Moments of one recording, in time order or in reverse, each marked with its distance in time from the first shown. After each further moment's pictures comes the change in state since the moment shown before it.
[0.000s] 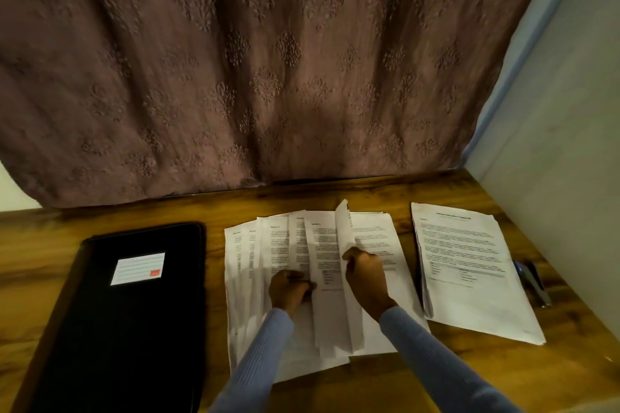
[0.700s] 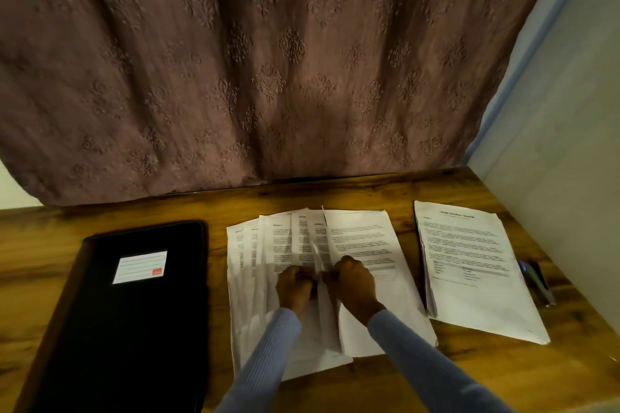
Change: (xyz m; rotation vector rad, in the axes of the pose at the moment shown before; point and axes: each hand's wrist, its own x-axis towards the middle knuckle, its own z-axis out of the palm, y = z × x) left_hand 0.001 -0.003 0.005 0.082 0.060 0.099; right_hand -0.001 -0.015 0.026 -0.259 -0.225 0.107
